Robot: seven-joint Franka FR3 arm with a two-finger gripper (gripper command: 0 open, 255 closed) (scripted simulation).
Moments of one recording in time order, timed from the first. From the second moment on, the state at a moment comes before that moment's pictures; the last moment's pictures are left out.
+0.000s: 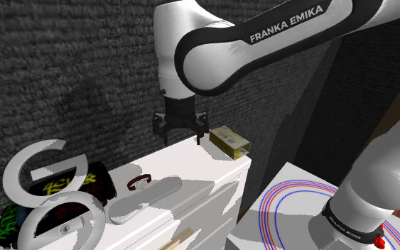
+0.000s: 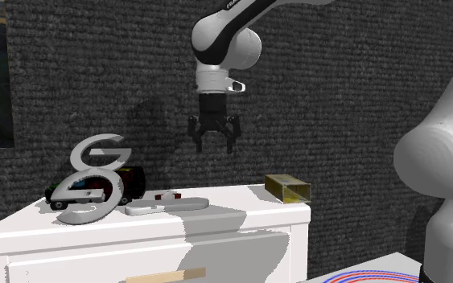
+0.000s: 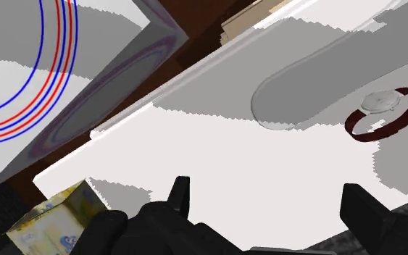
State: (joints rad) arm -0.14 -0.20 0.69 -2.16 0.07 2.03 1.24
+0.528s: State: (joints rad) arm -0.09 0.23 0.75 -1.90 -0.22 2.04 1.71
